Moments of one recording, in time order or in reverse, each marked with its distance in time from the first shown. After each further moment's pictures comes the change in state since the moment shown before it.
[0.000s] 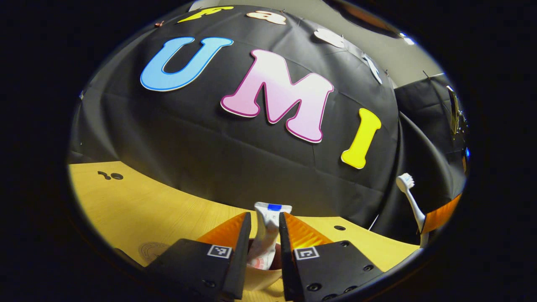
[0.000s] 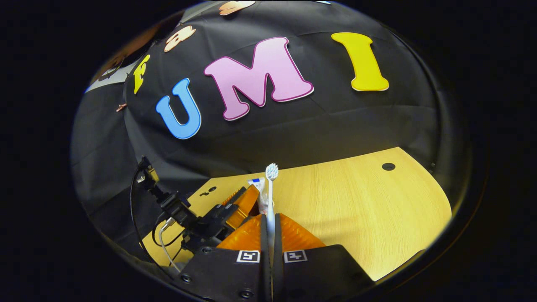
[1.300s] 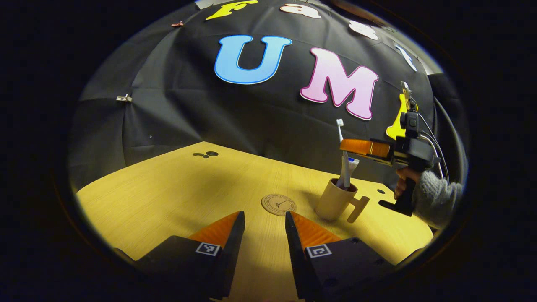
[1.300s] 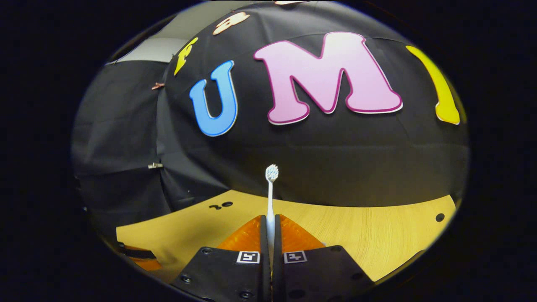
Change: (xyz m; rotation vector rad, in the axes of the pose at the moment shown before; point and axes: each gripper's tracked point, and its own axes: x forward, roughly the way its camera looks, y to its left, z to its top) left arm -0.220 0.129 -0.016 0.022 0.242 0.392; right arm 0.183 0.078 0.000 -0.284 -0.107 0.258
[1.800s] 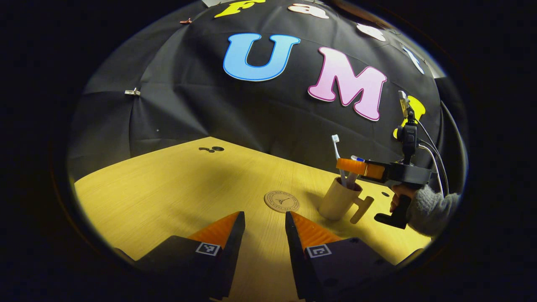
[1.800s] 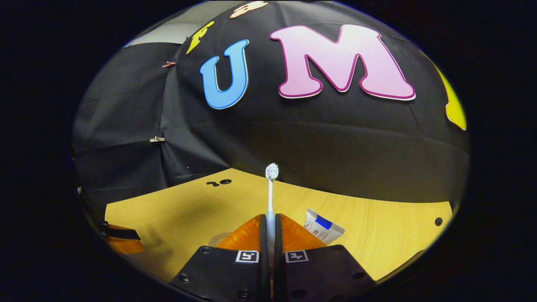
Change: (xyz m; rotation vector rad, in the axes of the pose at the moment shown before) left arm 0.005 -0.004 -0.011 -0.046 0.008 0.035; right arm 0.005 -0.003 -0.043 -0.082 0.091 0.013
